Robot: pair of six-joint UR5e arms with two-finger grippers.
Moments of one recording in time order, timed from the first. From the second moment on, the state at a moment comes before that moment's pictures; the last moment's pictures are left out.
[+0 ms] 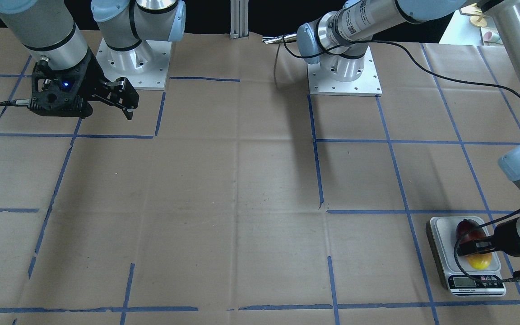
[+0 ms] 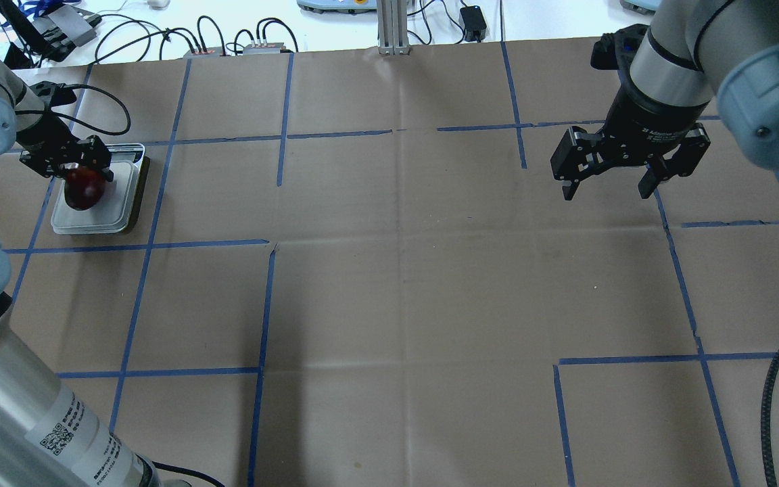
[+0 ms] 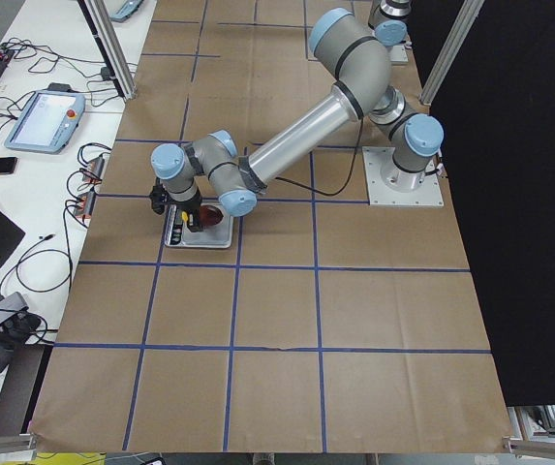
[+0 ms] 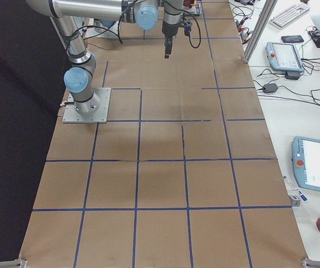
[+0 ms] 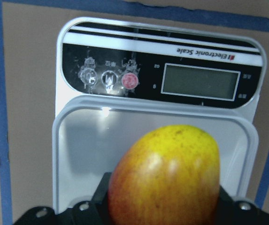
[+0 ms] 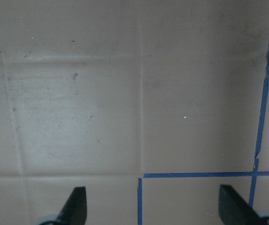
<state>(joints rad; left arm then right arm) -1.07 -2.24 -1.36 -1.17 1.56 0.38 1.53 -1.60 1.68 -1.57 -1.56 -0.02</state>
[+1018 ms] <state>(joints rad) -1.31 -1.85 -1.38 -1.46 1.56 0.01 1.53 -1.60 1.68 -1.57 -1.56 -0.02</state>
